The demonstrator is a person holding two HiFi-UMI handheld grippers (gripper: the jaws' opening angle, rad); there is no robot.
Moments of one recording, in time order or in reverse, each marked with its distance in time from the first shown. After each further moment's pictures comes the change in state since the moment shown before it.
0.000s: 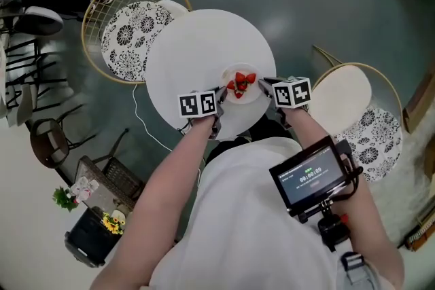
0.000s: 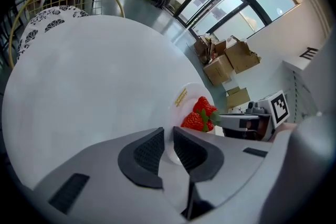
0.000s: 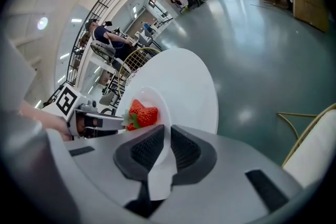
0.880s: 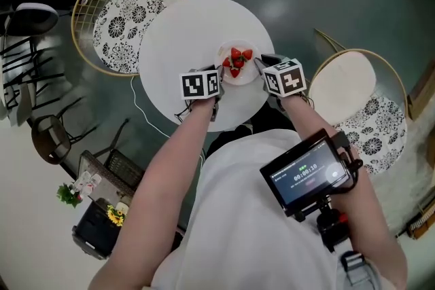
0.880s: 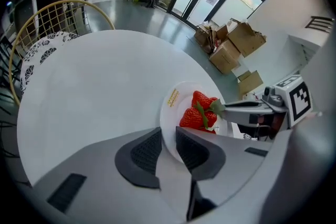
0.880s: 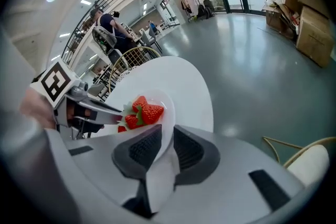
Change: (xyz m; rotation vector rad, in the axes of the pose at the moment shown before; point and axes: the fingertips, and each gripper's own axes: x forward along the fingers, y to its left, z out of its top) left arm 0.011 -0.002 0.028 0.155 0.033 0.166; right arm 0.001 -0.011 0.024 -0.176 -0.037 -0.153
